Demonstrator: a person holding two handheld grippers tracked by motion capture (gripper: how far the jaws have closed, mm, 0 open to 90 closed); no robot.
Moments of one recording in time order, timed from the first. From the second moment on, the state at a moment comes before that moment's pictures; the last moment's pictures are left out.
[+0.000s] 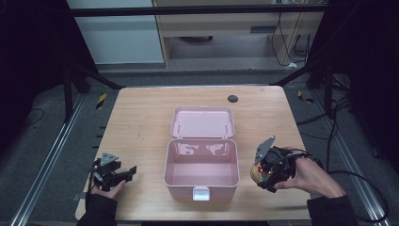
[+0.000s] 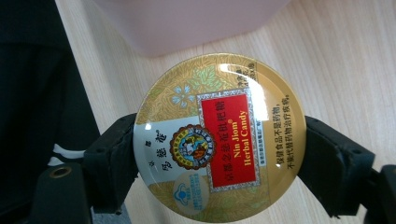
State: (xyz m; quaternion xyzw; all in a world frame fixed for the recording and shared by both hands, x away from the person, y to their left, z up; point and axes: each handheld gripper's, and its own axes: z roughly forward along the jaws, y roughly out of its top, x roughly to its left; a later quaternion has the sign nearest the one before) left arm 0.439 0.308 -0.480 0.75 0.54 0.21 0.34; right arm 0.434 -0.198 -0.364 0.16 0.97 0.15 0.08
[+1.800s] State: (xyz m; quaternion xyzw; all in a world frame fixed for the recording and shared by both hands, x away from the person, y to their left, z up) left arm 0.440 0.308 -0.479 0.74 0.54 0.21 0.34; right arm 0.464 -0.123 -0.320 0.10 0.98 0.16 0.08
